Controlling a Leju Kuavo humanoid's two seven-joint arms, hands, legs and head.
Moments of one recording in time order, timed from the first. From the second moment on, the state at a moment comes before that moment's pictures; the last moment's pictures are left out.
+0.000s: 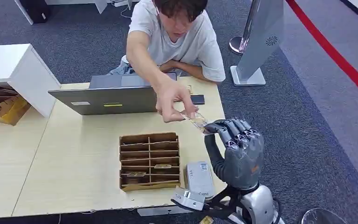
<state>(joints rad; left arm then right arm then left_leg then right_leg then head) -0.07 -0.14 -0.01 -0.20 -1.45 0.09 0.09 -0.08 -0.05 0.56 -1.82 1.33 -0.67 -0.07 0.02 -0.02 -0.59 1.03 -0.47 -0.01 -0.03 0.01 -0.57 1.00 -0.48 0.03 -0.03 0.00</state>
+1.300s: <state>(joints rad) -0.07 -0.14 -0.01 -0.20 -1.46 0.10 0.09 -0.02 -0.05 0.54 -1.85 1.01 -0.46 -0.14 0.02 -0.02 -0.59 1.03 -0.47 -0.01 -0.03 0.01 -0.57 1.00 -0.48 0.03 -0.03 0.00</state>
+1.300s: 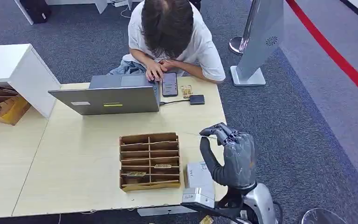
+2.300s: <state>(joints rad) -0.06 -0.14 0.00 -0.20 -1.46 0.14 0.09 0.09 -0.04 0.42 -1.84 0.52 -0.13 -0.07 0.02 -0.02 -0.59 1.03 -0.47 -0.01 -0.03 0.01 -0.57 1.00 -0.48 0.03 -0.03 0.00</state>
